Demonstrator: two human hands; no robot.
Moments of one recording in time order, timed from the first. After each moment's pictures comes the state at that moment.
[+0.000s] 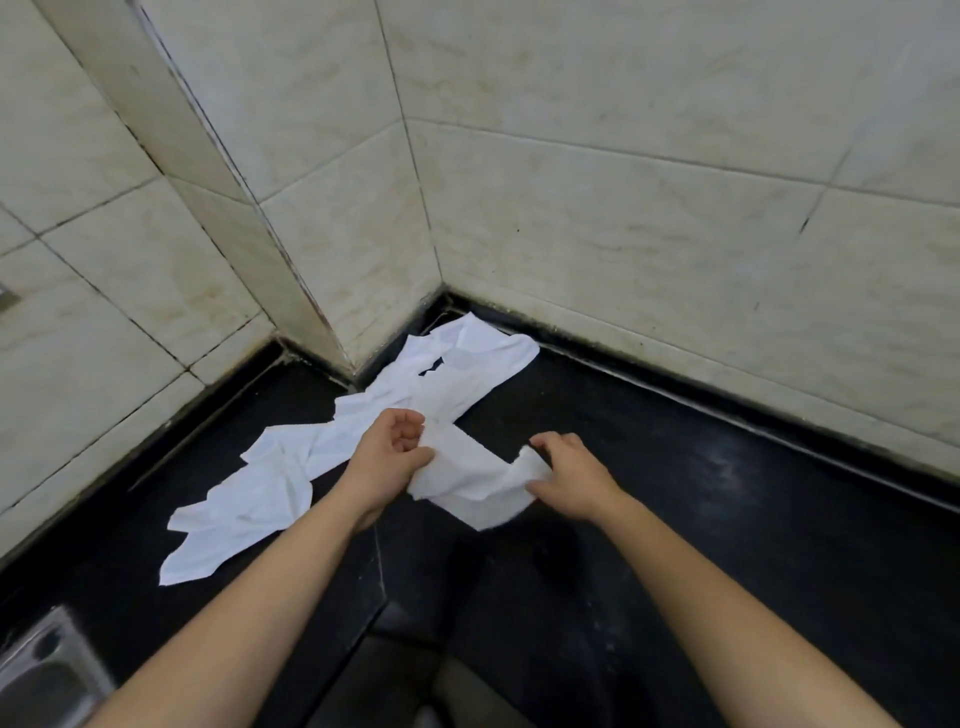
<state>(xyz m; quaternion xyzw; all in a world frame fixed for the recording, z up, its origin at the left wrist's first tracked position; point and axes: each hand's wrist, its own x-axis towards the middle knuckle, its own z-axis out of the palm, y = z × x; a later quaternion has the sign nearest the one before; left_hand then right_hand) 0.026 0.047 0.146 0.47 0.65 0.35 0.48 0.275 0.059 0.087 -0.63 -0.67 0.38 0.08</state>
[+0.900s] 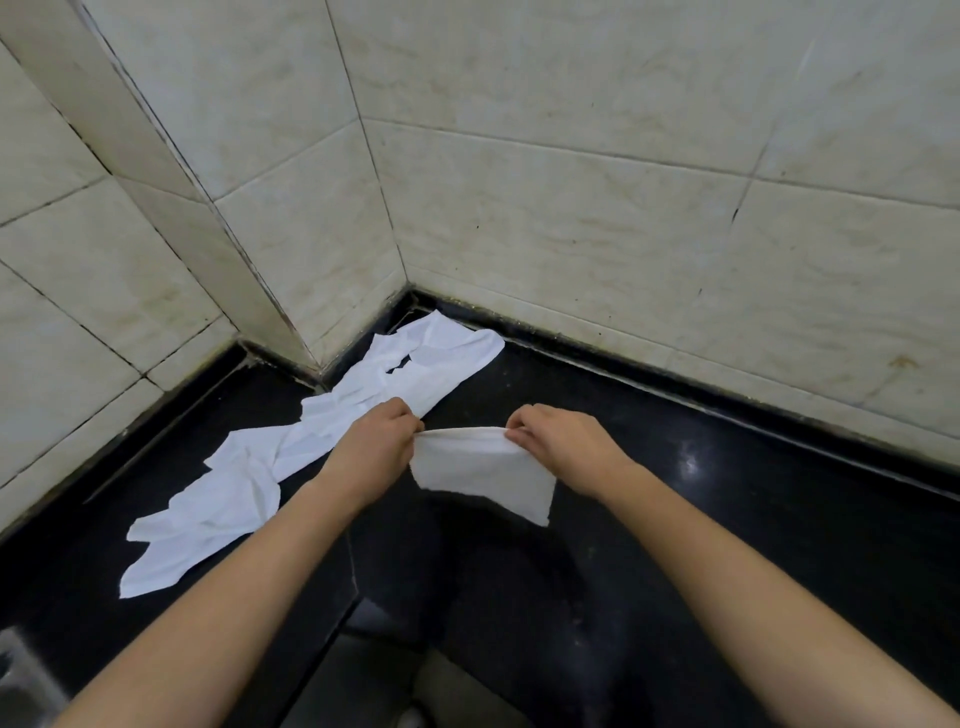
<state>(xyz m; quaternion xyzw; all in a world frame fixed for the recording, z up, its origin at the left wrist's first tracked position) 0.039 0.056 0.141 0.85 0.52 0.12 0.03 0.309 0.047 0.134 -0.56 -0.80 0.21 0.08</state>
